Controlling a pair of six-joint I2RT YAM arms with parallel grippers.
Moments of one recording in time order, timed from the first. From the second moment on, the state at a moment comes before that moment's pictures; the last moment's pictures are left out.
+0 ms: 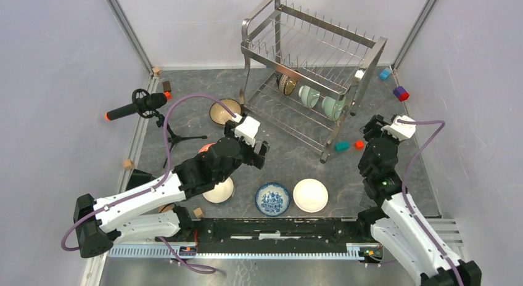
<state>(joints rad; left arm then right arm) -1.04 0.99 0.81 -0.15 -0.47 -0.09 0.36 0.65 0.47 0.20 0.88 0.18</state>
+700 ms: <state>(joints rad) -1.07 0.99 0.83 -0.17 -0.46 -0.09 -0.09 1.39 0.60 0.90 0.00 0.16</state>
